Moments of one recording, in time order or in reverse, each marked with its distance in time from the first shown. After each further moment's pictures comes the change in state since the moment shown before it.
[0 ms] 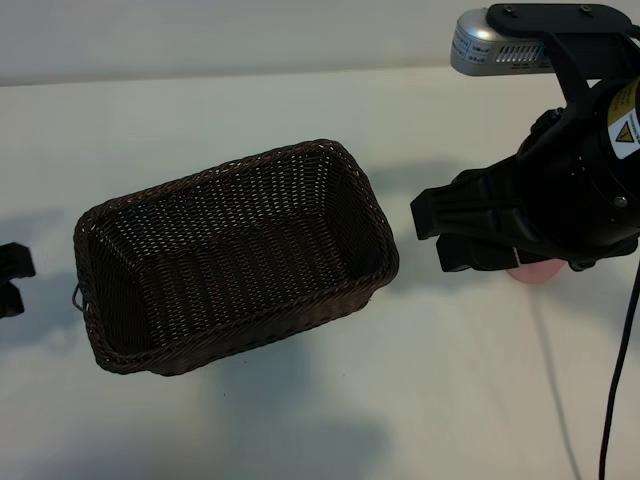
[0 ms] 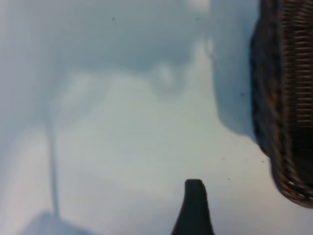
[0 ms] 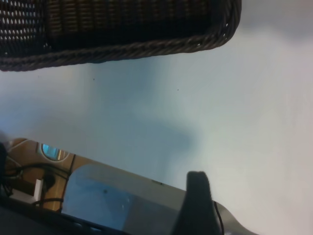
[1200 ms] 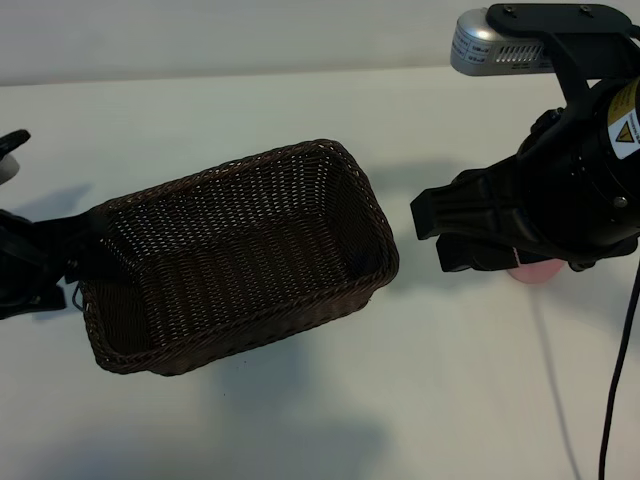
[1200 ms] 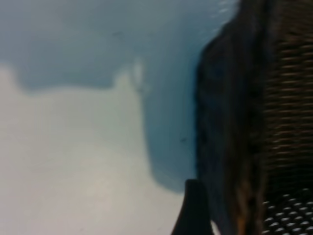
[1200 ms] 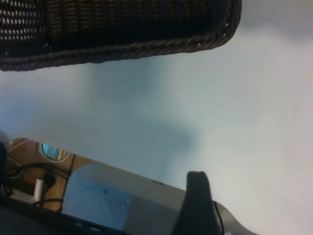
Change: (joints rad) left arm 0.202 0.410 0.065 -0.521 -0.365 0.552; right arm 0.000 0.000 0.000 0.000 0.000 0.000
